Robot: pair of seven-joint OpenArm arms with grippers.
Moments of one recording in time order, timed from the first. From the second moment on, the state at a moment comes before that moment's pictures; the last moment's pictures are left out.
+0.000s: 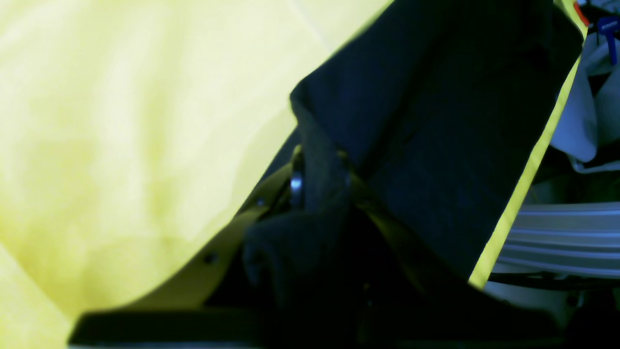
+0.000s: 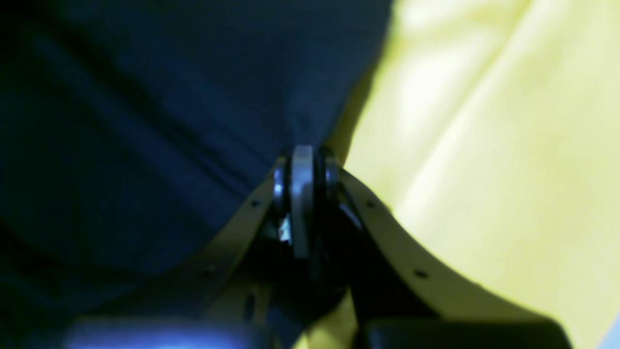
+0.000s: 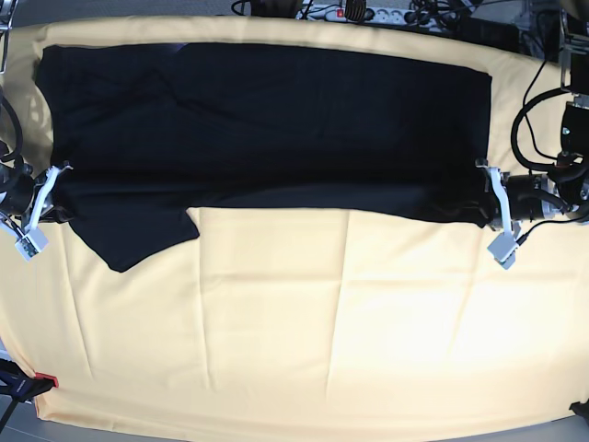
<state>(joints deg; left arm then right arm) -9.6 -45.6 7.4 81.5 -81.0 -46.6 65.0 -0.3 43.7 10.5 86.0 43.2 41.1 -53.8</state>
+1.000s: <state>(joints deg) -9.8 -50.5 7.4 81.7 -88.5 -41.8 80.3 -3.1 45.5 10.5 86.2 48.7 41.1 -64.2</state>
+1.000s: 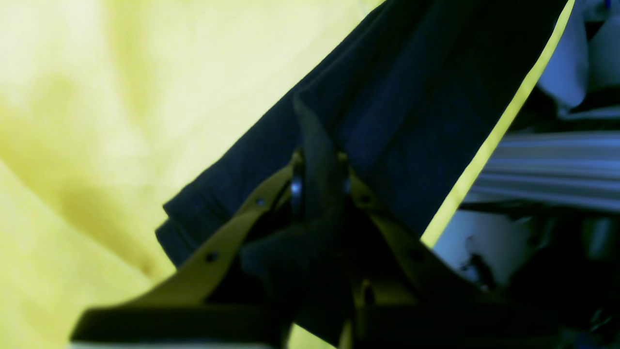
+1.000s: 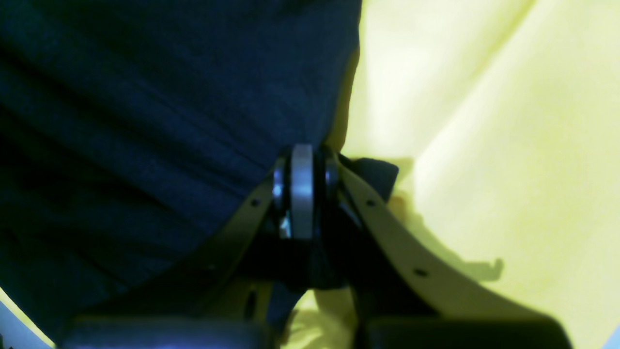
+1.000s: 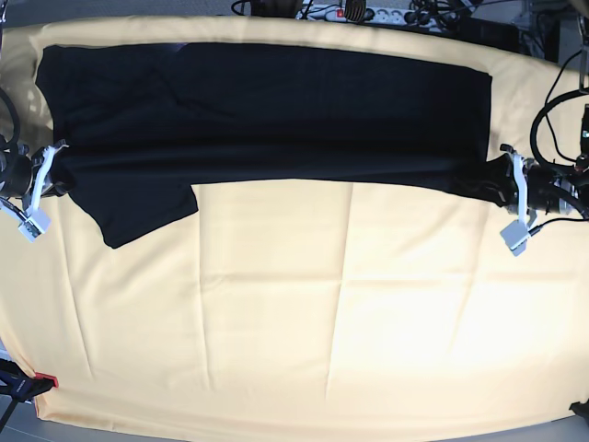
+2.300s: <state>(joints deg) -2.5 -50.8 7.4 82.3 -87.6 -40.5 80.9 -1.7 26.0 10.6 86.0 27.1 25.2 -46.1</state>
